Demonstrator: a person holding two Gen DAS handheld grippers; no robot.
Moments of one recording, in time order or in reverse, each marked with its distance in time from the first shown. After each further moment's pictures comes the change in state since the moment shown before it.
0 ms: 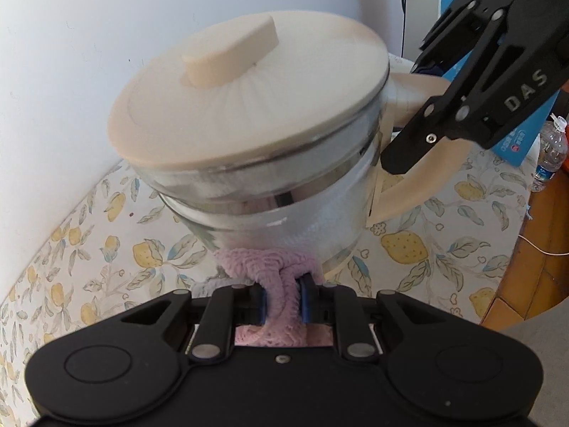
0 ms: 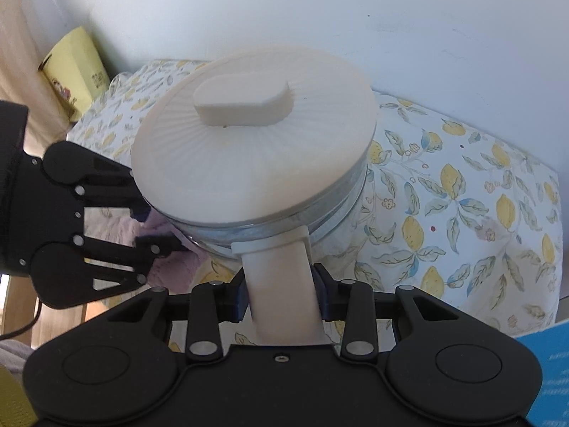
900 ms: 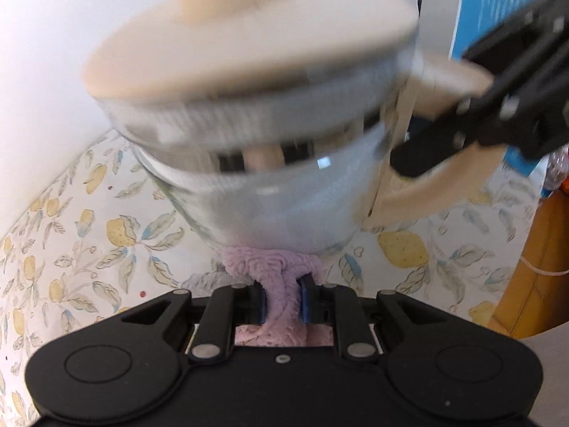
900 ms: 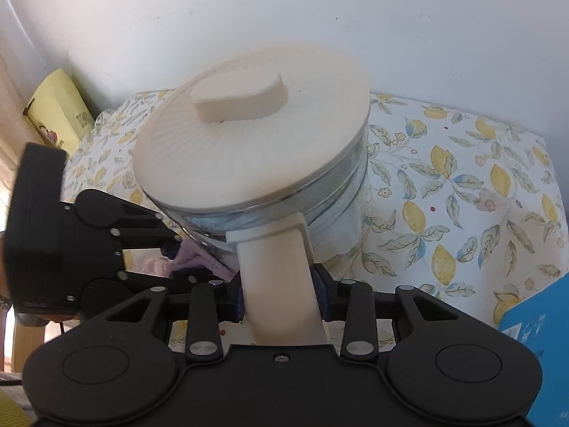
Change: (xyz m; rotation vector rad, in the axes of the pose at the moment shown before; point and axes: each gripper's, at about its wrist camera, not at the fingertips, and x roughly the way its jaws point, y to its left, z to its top) left arm 0.007 0.002 -0.001 -0.122 0.016 -0.051; right arm 0.003 0.002 -0.022 0.144 -0.094 -0.003
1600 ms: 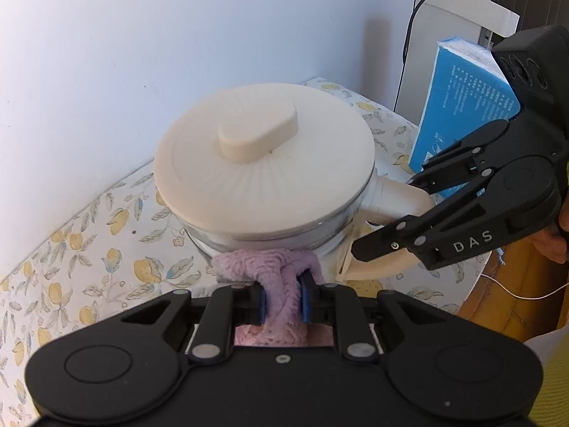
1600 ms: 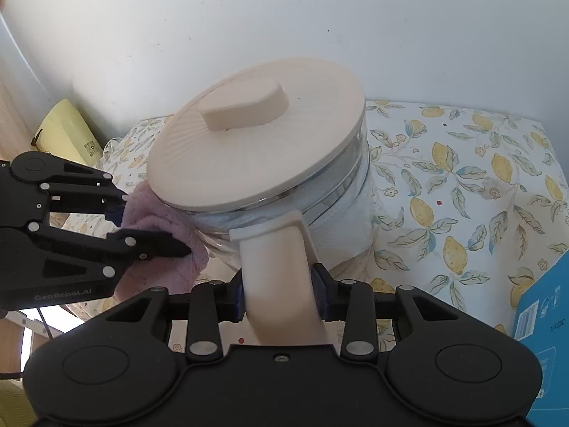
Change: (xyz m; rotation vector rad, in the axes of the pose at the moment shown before) left arm -0.064 0.003 0.029 0.003 -0.091 -0.022; right arm -0.006 0.001 -0.014 0.063 -0.071 0.044
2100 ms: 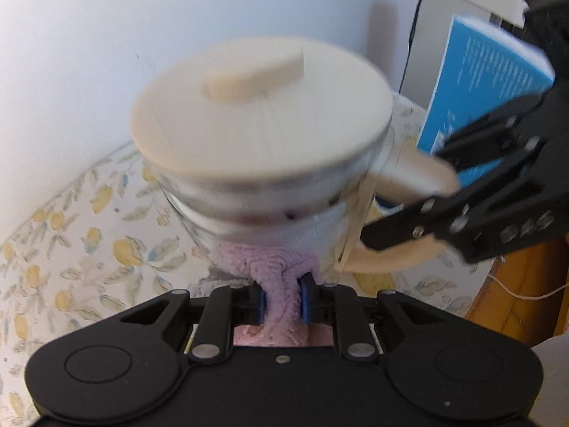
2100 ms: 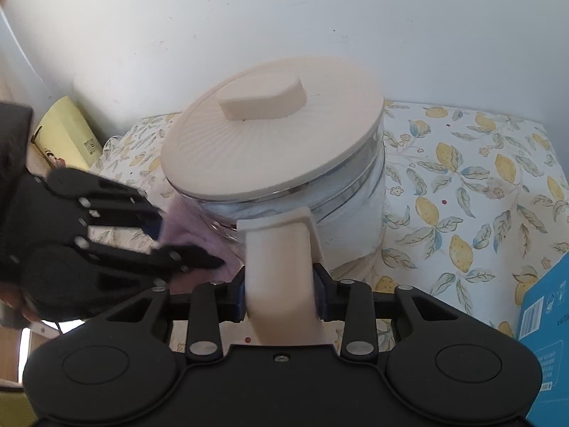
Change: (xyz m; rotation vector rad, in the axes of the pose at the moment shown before) left arm 0.051 0.002 -0.025 -0.012 0.036 -0.024; right arm 0.004 0.011 -0.004 -0.009 -0.001 -0.025
